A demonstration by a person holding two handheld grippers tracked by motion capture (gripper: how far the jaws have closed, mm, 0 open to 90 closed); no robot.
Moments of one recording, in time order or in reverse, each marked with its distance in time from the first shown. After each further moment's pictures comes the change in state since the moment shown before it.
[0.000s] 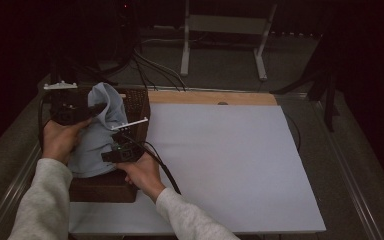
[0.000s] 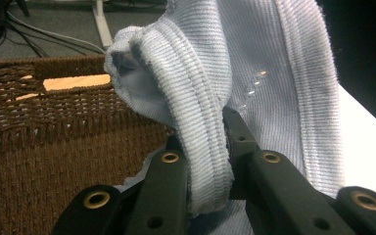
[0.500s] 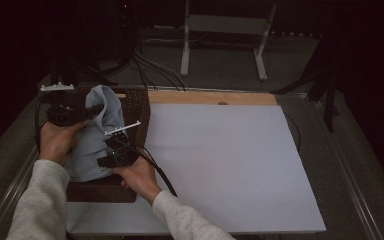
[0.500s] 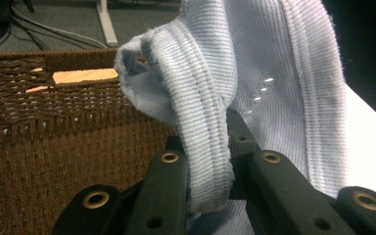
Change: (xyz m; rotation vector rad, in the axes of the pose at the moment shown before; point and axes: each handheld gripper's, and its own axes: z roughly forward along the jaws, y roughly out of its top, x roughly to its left) left arm 0.007 -0.004 -0.003 0.010 0.013 -0.006; right arm 0.010 -0.005 0.011 0.036 -0.002 -0.041
